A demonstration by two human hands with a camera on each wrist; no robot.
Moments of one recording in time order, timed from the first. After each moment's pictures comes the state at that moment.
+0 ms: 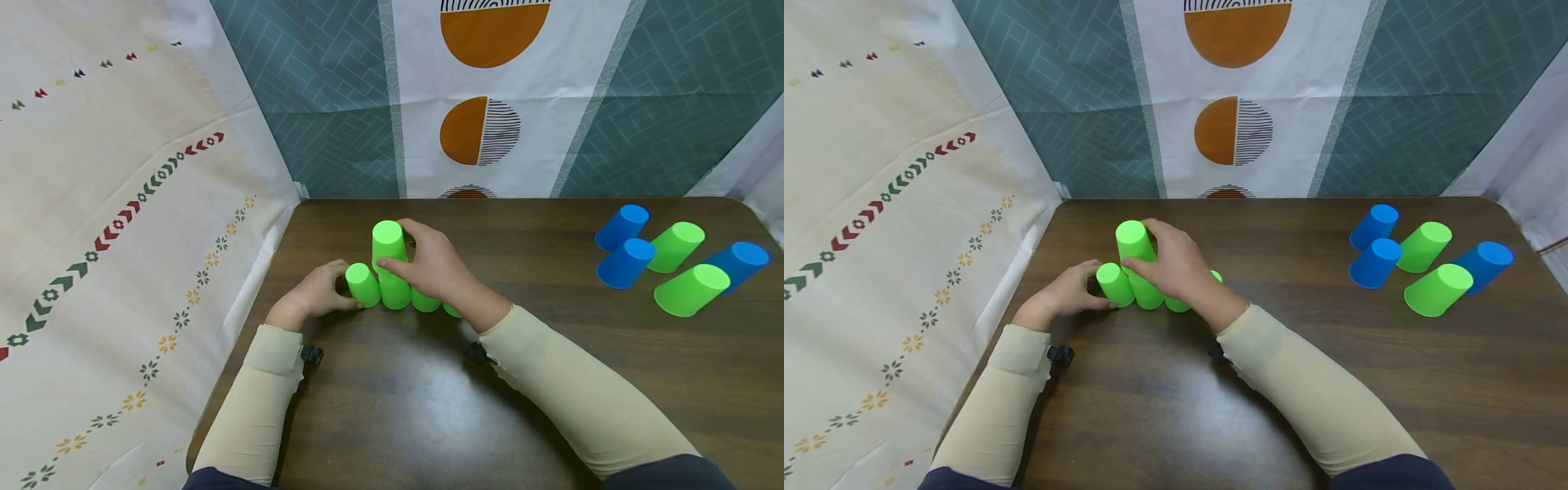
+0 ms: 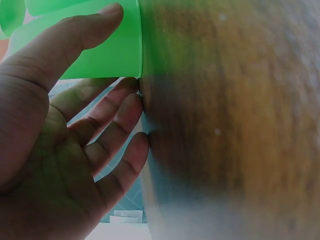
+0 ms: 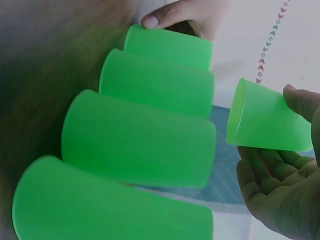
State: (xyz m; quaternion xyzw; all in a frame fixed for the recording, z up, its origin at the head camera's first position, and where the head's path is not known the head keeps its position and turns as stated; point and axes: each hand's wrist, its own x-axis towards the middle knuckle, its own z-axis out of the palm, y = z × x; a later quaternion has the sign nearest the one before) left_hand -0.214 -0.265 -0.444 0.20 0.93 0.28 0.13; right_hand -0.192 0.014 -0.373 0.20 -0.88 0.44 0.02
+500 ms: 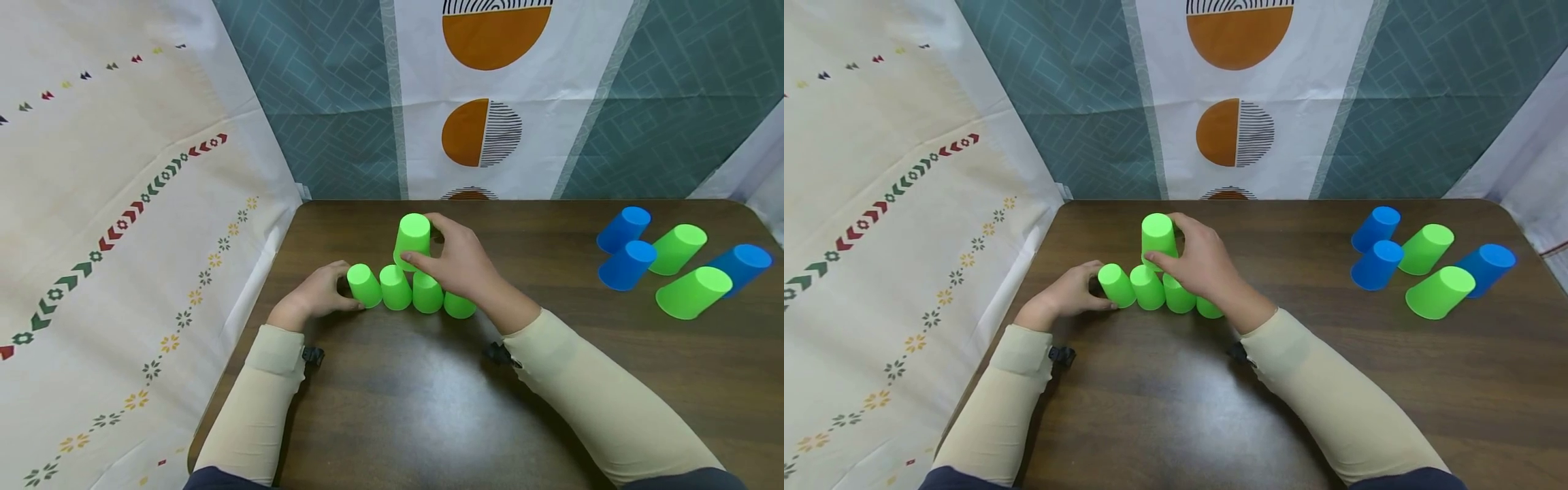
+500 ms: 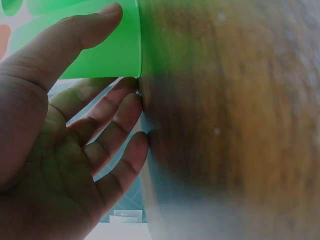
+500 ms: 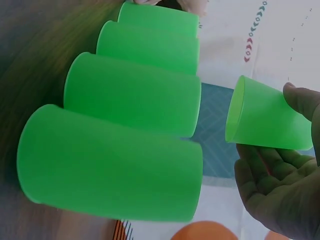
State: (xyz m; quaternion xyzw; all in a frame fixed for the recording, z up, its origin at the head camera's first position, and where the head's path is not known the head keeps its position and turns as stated) left_hand -0.214 -0.265 -0.446 0.21 0.93 0.28 0.12; right_hand -0.188 0.049 -0.367 0.18 -0.86 0.47 0.03
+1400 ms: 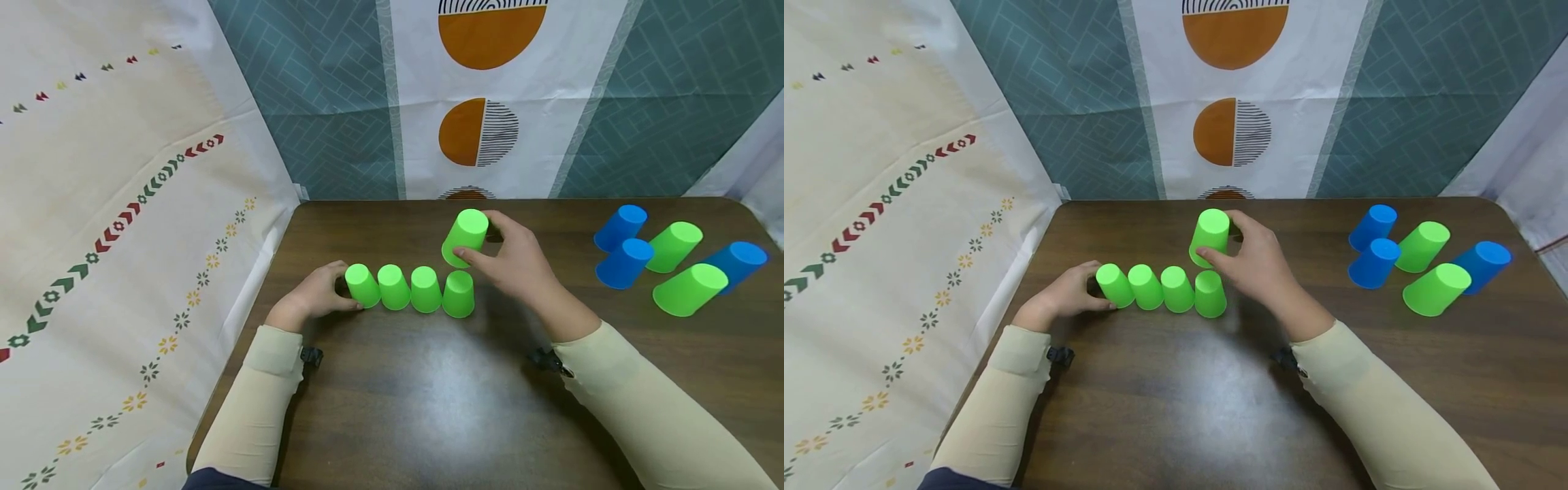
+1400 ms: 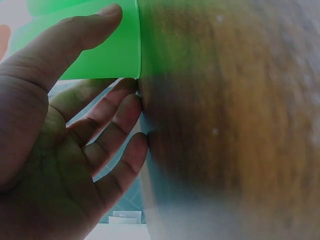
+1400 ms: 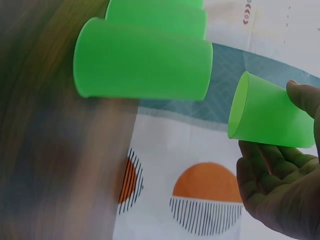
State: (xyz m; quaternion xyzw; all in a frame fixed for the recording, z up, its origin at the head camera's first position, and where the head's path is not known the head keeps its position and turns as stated) left_hand -0.213 -0.264 -0.446 0.21 0.93 0.28 0.12; right_hand -0.177 0.122 -0.372 0.13 -0.87 0.46 0.07
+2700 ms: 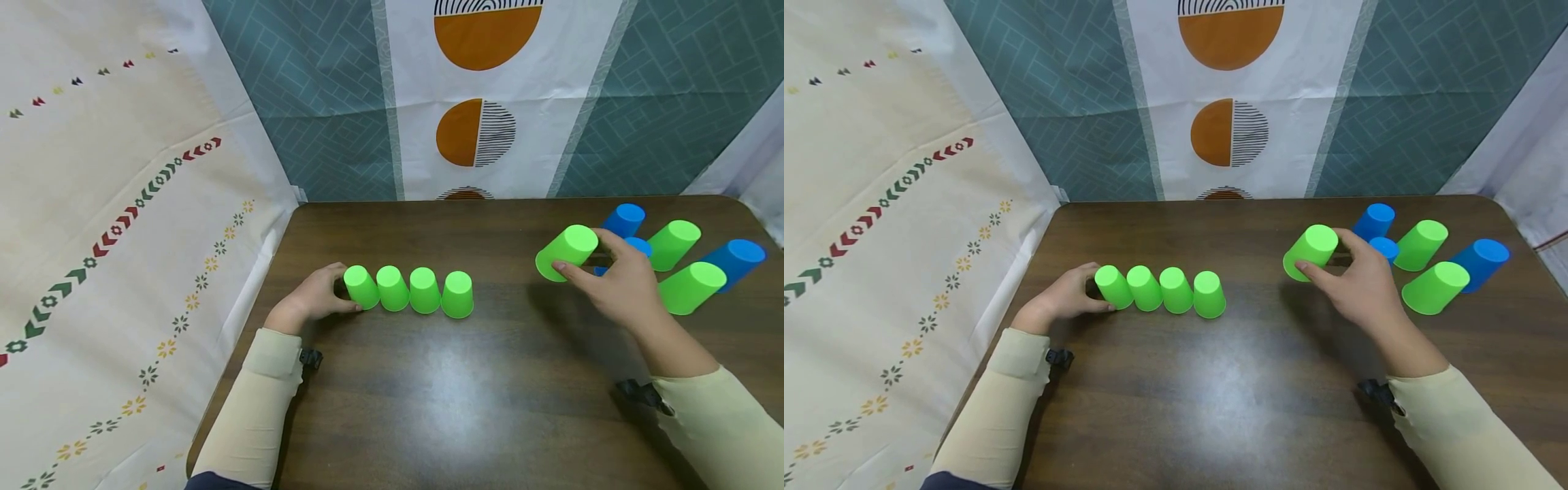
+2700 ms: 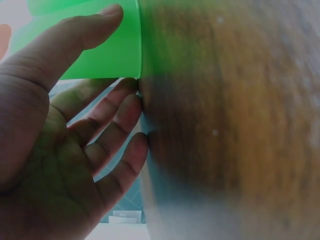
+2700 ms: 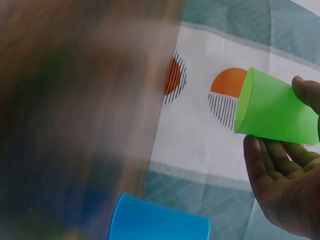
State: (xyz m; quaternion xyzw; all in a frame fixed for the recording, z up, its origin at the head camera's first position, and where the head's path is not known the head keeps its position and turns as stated) left_hand -0.213 -0.263 -0.446 0.20 0.93 0.28 0.12; right_hand -0.139 0.251 -0.402 0.01 -0.90 0.41 0.12
